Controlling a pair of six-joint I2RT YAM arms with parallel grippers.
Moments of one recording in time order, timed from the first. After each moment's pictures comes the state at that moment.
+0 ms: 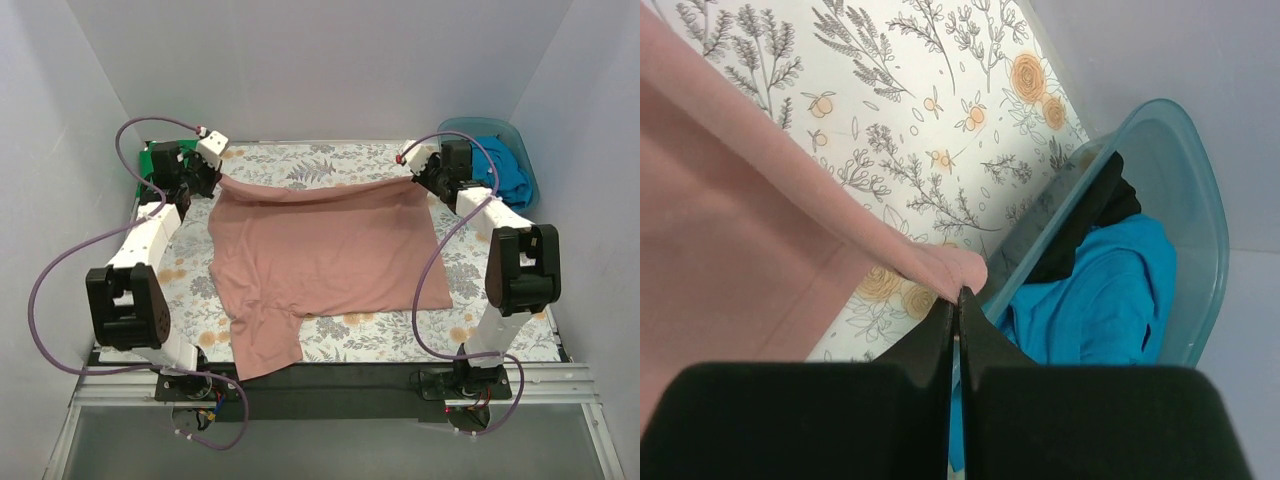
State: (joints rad) left arm 0.04 1.60 1.21 -0.09 0.44 0.49; right arm 0.13 1.79 1.27 -0.08 -0.12 -0.88
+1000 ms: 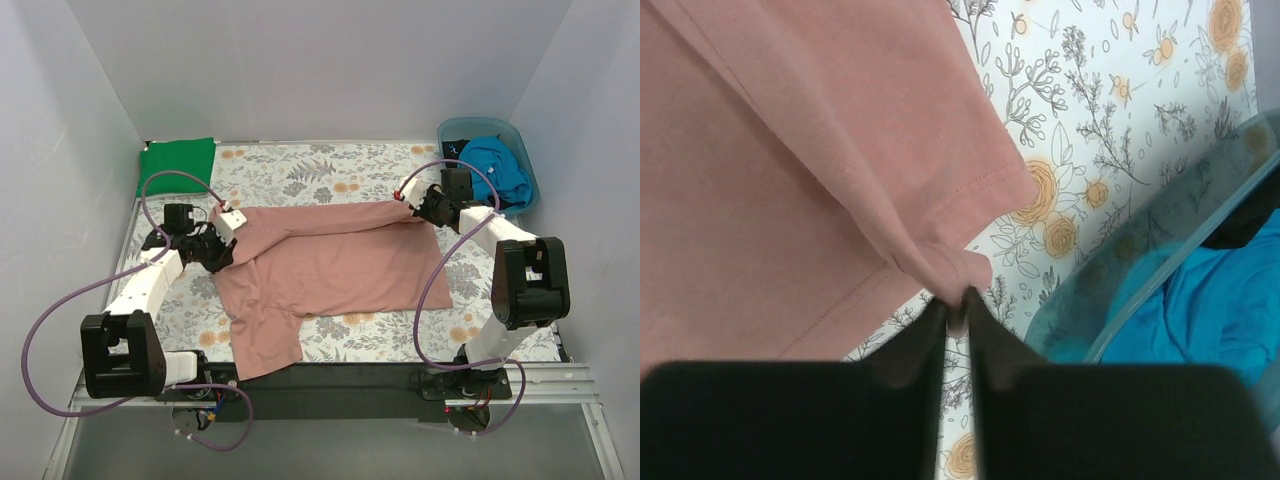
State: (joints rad) left arm 0.02 1.28 0.80 -0.50 0.54 0.74; right arm 0.12 1.67 1.05 -0.19 -0.21 -1.01
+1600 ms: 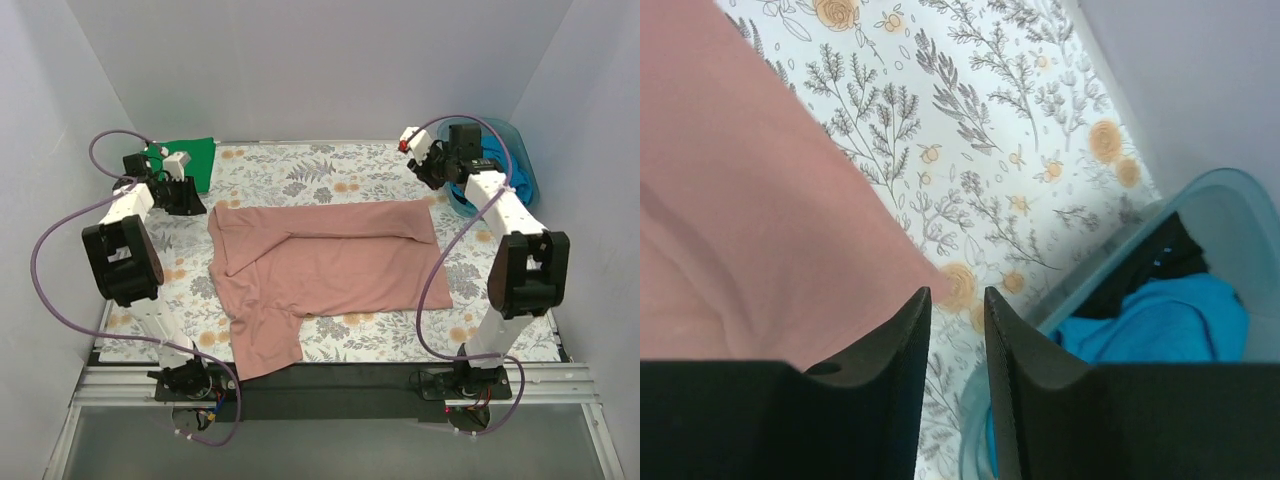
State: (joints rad) left arm 0.30 1.91 1.44 -0.54 0.65 0.34; right arm 0.11 1.72 1.45 -0.43 -0.38 -0.86
